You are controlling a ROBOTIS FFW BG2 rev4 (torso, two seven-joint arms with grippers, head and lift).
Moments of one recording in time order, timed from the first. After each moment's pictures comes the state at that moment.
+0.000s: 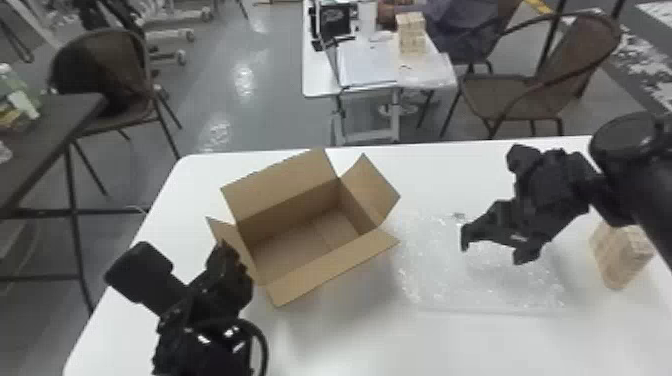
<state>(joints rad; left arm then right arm) 0.45 0.08 -0.04 -2.16 0.61 0.15 0.57 -0.80 -0.12 0.12 -0.77 -0.97 1.40 -0.56</state>
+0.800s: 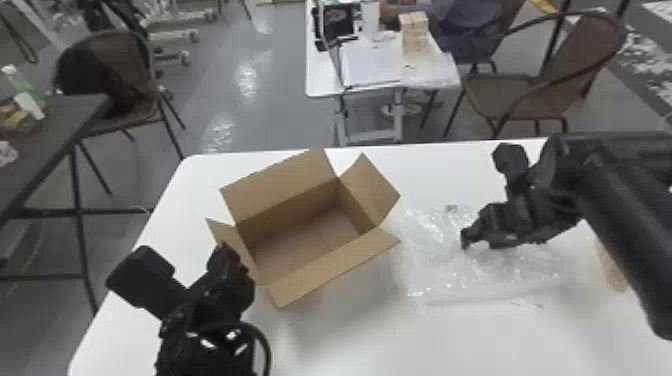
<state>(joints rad) 0.46 0.16 -0.09 -2.14 0.65 0.06 0.64 -0.80 -0.01 0.11 -0.76 -0.15 1.23 0.24</state>
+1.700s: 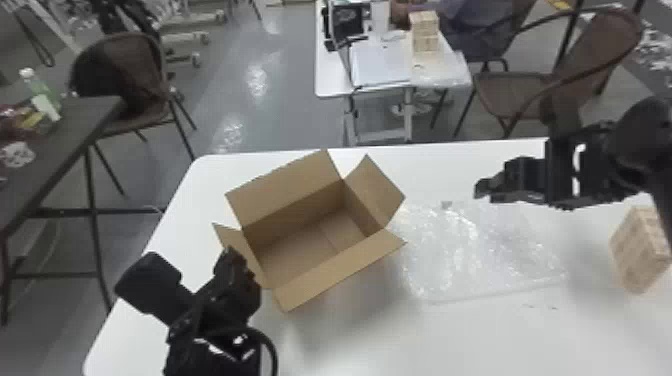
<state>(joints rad) 0.48 0.17 -0.09 -2.15 0.65 0.04 0.64 -0.68 -0.04 -0.03 -1.18 -0.35 1.34 0.18</state>
